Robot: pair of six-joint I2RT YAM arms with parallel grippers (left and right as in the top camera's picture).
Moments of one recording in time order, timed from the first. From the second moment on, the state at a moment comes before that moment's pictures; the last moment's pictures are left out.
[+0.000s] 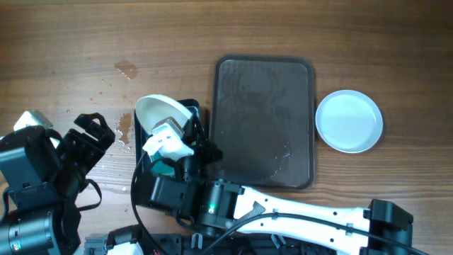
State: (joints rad) left arm 0.24 0.82 1.26 -1.19 0.01 -0.63; right arm 1.34 1.68 1.38 -0.47 1.21 0.11
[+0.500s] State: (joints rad) left arm 0.24 0.82 1.26 -1.19 0.01 -0.63; right arm 0.82 1.65 1.38 -0.63 0.16 0.56
